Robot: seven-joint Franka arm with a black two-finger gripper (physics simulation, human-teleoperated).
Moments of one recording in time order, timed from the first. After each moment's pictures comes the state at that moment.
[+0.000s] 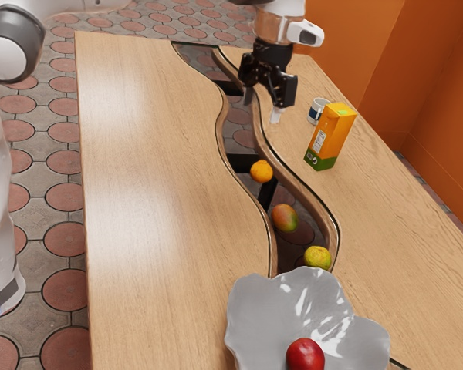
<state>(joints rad) 0.01 -0.04 0.00 -1.45 -0.12 1.45 -0.35</state>
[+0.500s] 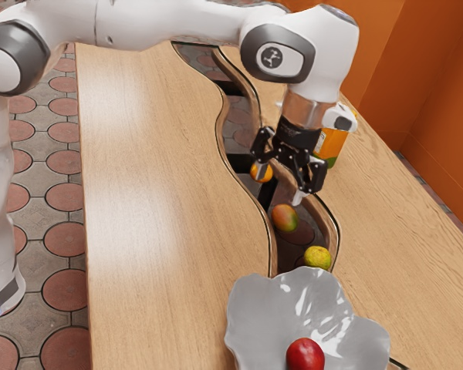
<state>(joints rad) -0.10 0.06 -0.28 -1.51 -0.08 1.59 -0.87</state>
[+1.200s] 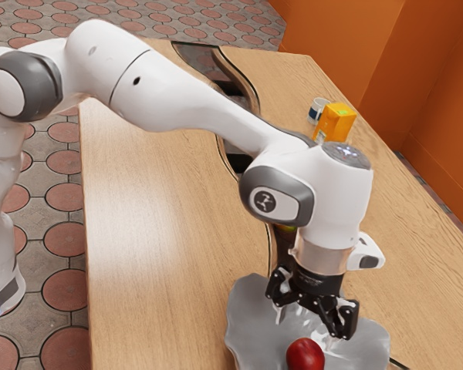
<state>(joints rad) -0.31 0.26 -0.37 -1.59 -0.03 2.01 -1.31</state>
